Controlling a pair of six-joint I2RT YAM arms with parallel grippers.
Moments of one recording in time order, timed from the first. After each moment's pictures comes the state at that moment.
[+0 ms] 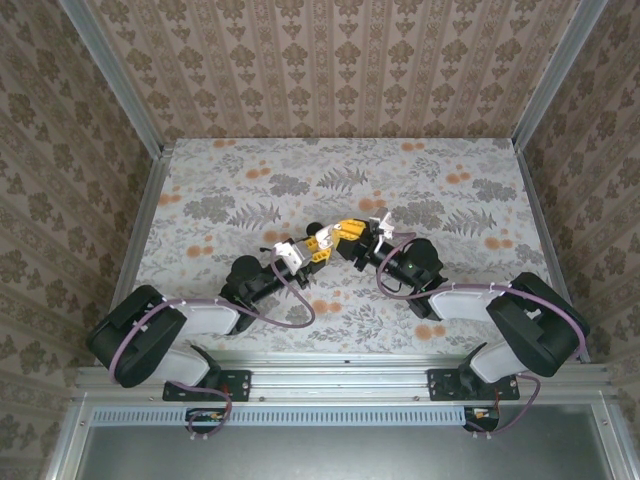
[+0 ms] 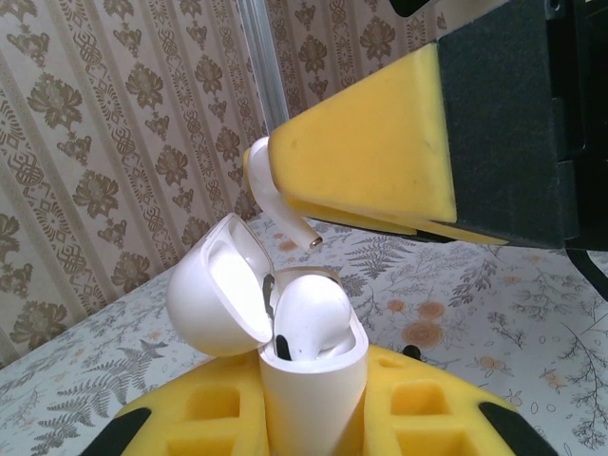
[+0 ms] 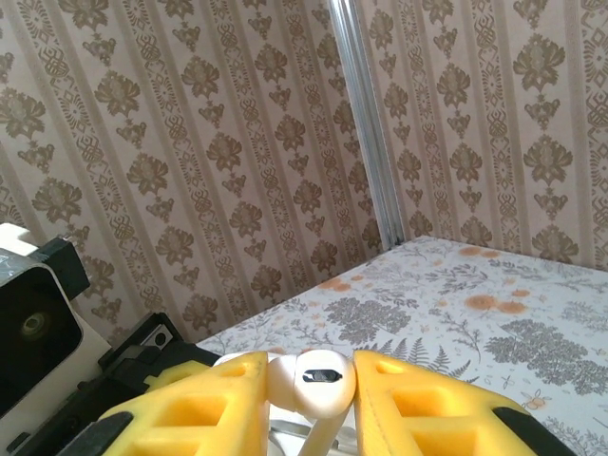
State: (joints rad) left arm -0.76 1.39 0.31 1.17 0.33 0.16; right arm 0.64 1.46 0.46 1.21 -0.29 0.29
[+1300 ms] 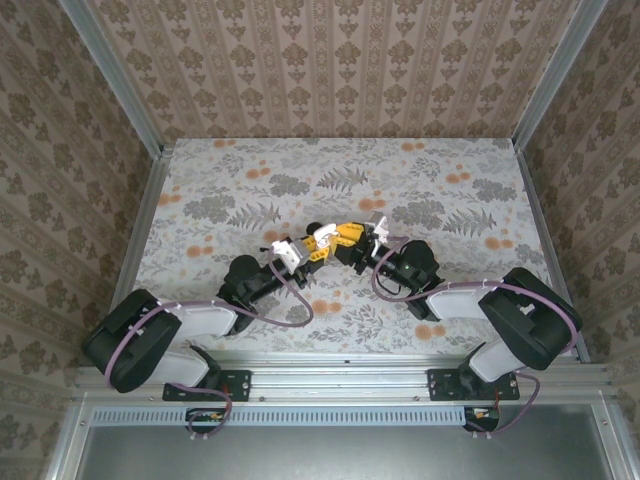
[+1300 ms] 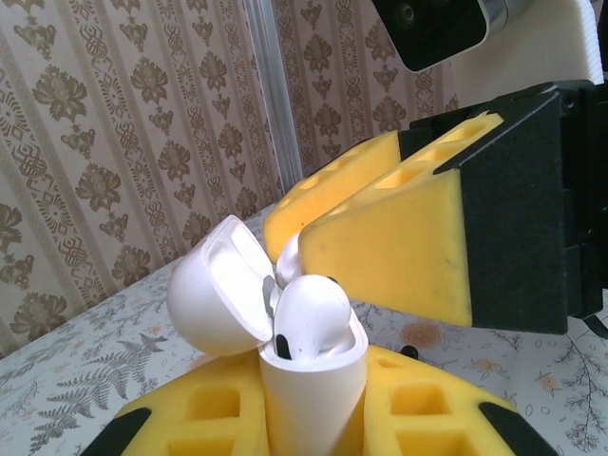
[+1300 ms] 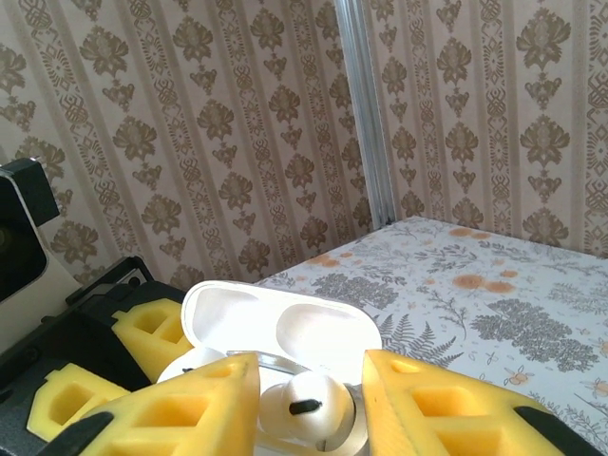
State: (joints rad) left arm -0.75 1.35 0.31 1.14 0.33 0.14; right arm 0.64 1.50 0.44 1.22 -0.30 0.23
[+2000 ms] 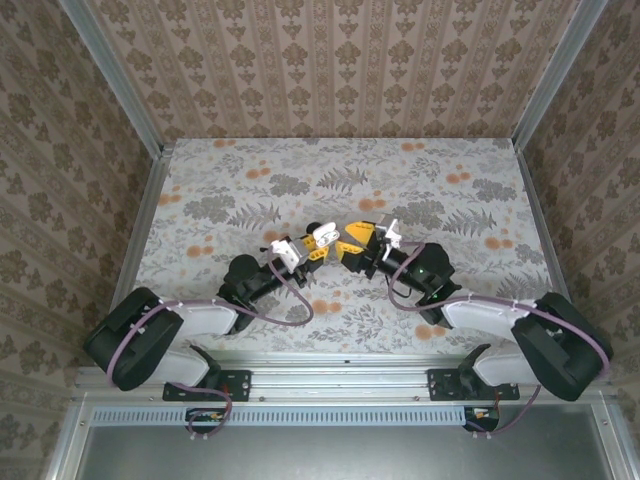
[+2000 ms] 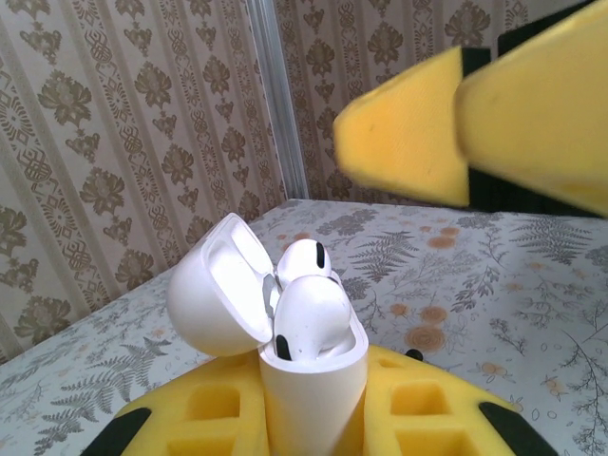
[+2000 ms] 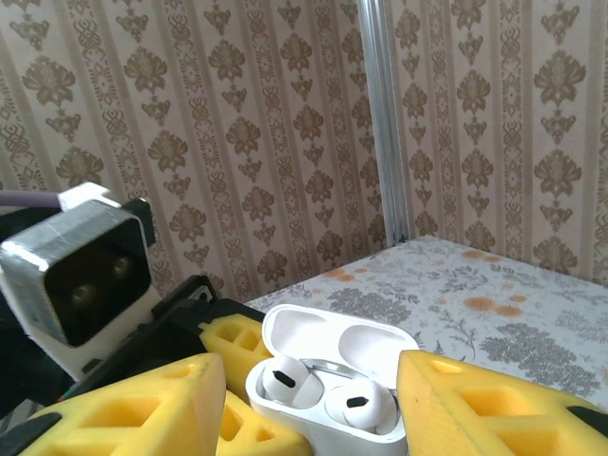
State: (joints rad) left arm -0.74 1.37 0.31 1.16 0.34 0.14; right arm 0.62 1.28 0.40 1.08 -0.35 0.21
